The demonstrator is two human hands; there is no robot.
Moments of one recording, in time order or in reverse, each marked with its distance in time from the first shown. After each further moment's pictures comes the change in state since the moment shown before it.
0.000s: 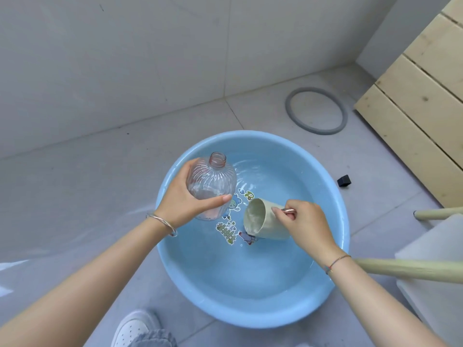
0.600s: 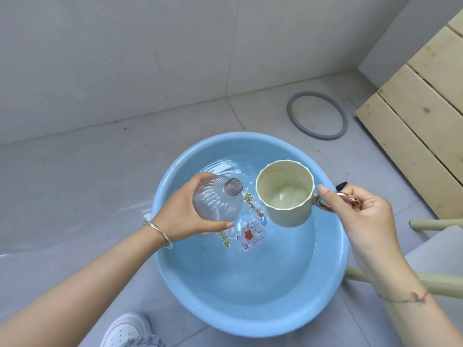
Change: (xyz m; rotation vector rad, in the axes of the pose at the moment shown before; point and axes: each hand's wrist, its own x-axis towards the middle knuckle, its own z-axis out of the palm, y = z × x) left_hand -0.008 -0.009 0.002 0.168 -0.167 0.057; right_hand -0.015 -0.030 -0.077 0.722 0.262 0.158
